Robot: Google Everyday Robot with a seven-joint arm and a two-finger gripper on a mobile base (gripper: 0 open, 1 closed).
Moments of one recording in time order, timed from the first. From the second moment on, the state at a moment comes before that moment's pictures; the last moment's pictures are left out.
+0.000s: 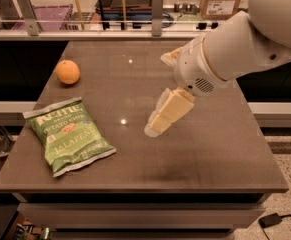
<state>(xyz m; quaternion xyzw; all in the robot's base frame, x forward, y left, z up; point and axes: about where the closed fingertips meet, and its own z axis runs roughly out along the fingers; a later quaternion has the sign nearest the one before) 0.475 -0.028 0.934 -0.61 0.70 0.13 0.34</state>
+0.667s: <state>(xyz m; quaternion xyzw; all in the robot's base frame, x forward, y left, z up) 0.478 0.009 0.911 -0.61 0.69 0.13 0.36</state>
